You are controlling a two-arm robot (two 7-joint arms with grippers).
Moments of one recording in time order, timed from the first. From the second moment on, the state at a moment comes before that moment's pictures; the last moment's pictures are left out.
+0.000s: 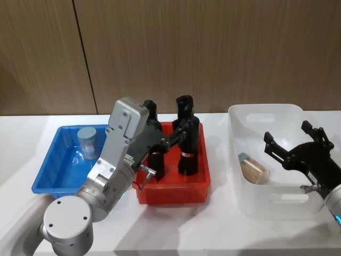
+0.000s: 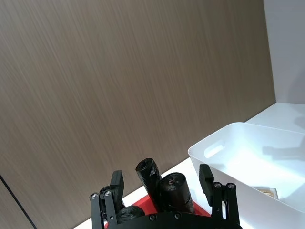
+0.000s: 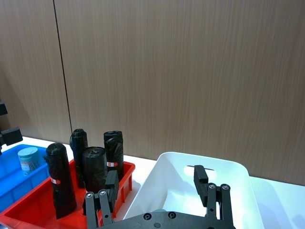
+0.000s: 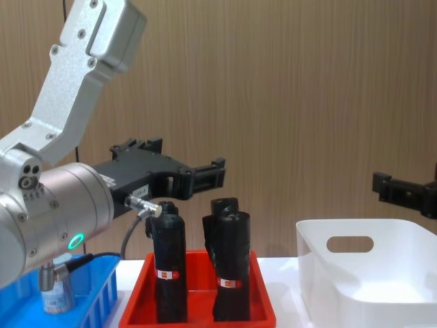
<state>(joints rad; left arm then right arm) -0.24 0.38 0.45 -1.63 -0.20 0.01 -0.01 -0.01 0.34 -0.23 -1.77 0.29 0.03 0.07</state>
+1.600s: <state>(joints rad) -0.24 0.38 0.45 -1.63 -0.20 0.01 -0.01 0.27 0.30 -0.21 -1.46 0.24 0.14 0.47</state>
